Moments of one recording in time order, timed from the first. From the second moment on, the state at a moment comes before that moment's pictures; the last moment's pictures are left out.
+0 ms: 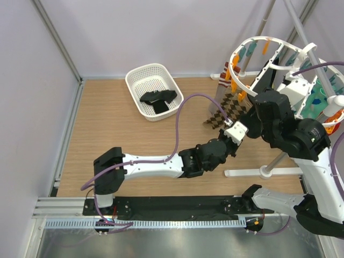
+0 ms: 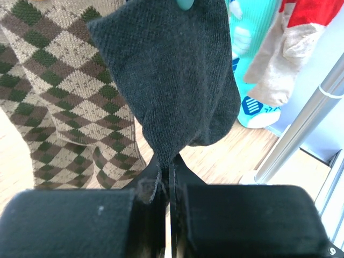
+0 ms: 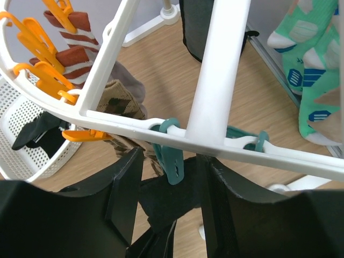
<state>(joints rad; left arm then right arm) -1.36 1.85 1.45 0.41 -0.54 -0.03 0.65 1.04 1.67 -1.22 0.90 0.73</state>
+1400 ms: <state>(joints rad) -1.49 2.03 1.56 0.79 -1.00 0.79 0.65 1.10 1.81 -1.32 0.80 0.81</state>
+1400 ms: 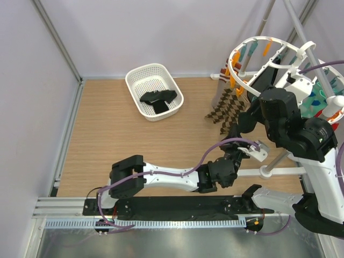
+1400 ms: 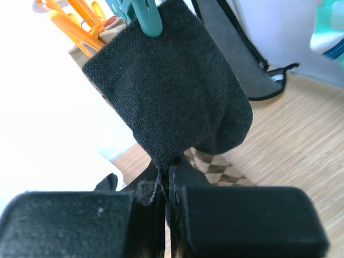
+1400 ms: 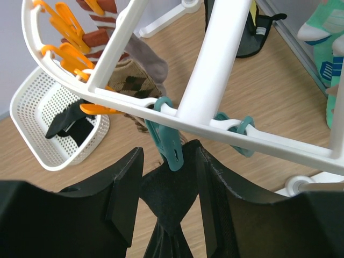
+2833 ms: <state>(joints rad) -1.51 2.15 1.64 0.98 -1.02 1.10 0.65 1.22 1.79 -1.33 0.99 0.76</state>
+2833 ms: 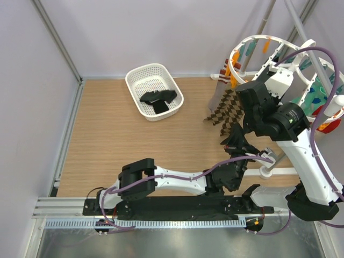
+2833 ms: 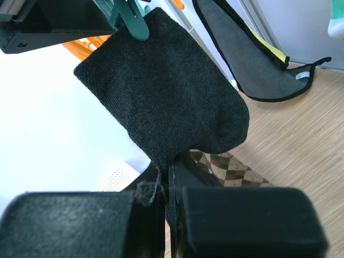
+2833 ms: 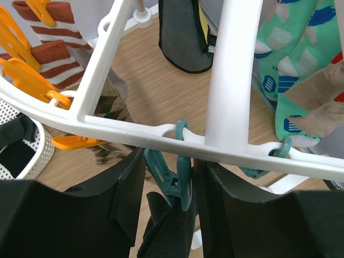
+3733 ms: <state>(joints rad) -1.52 2.16 1.61 0.99 -1.05 1.06 0.65 1.14 1.70 -1.17 1.02 0.64</state>
